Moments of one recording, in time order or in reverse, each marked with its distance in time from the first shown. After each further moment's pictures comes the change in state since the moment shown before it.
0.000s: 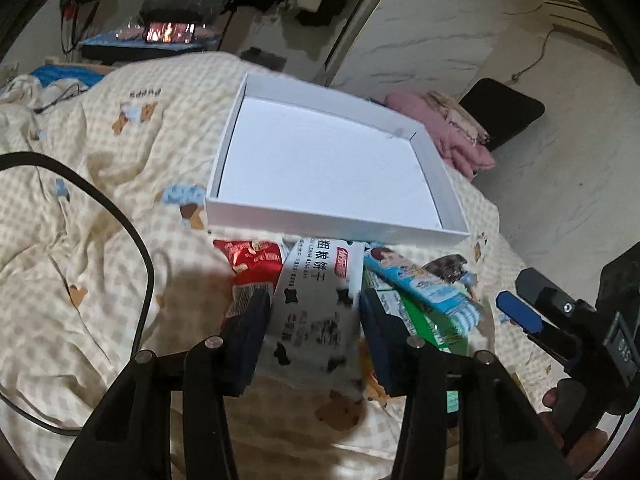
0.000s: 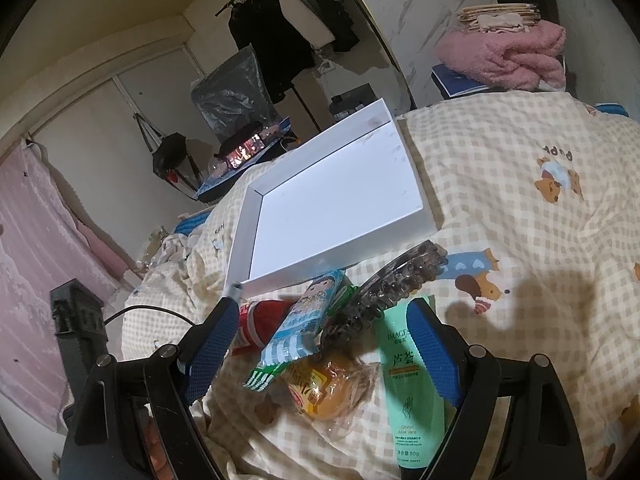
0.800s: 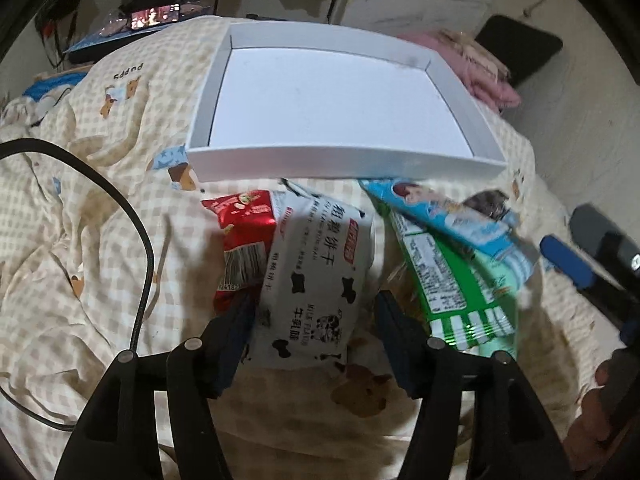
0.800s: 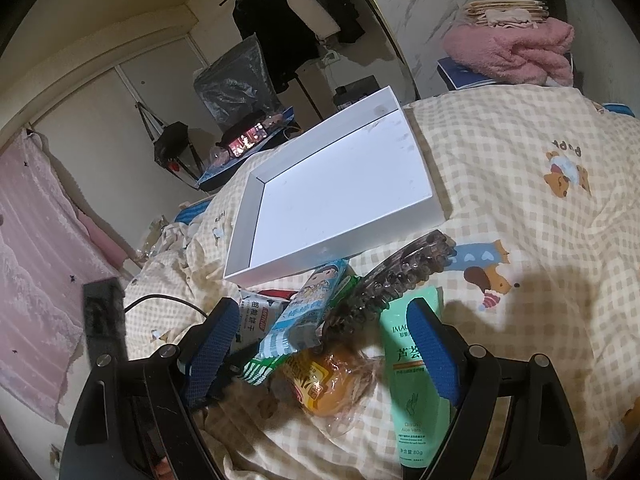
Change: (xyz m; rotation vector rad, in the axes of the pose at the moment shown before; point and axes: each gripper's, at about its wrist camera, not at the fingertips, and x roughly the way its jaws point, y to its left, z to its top) left arm 0.038 -0.017 -0.017 0.122 0.159 0.146; right arm 0.007 0.002 -0.003 -0.021 0.028 0.005
